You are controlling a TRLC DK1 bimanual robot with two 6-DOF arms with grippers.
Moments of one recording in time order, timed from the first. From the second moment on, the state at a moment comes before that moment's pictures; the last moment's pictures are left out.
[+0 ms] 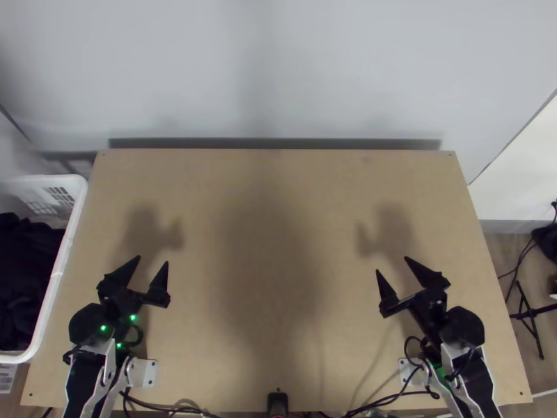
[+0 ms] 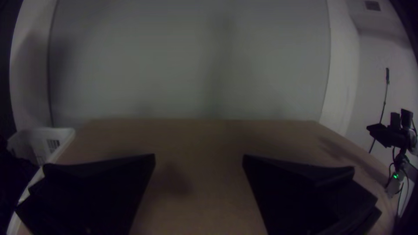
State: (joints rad) left arm -0.13 0.00 0.08 -0.17 0.07 -0.07; right arm 0.35 0.00 0.09 -0.21 -0.05 -0.03
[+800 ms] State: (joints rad) left arm 0.23 0.38 0.44 -0.15 0.07 0.07; right arm 0.26 0.54 0.56 -0.22 0.14 -0.13
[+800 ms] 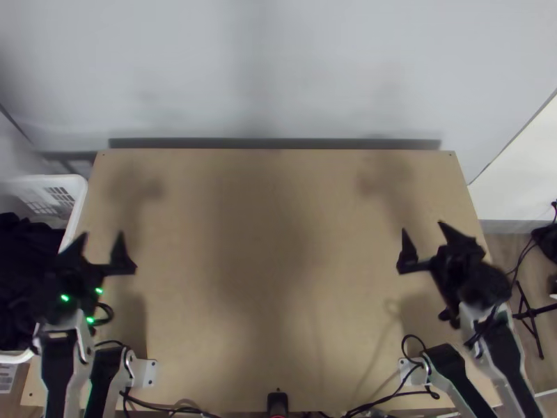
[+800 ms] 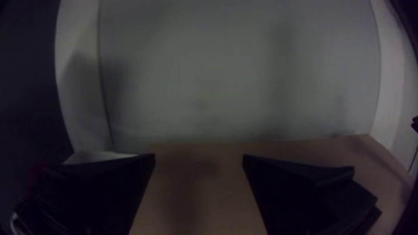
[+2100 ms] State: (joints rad) left arm 1.14 1.47 1.05 -0.31 0.02 0.53; right arm 0.23 1.23 2.08 -1.25 0.21 0.10
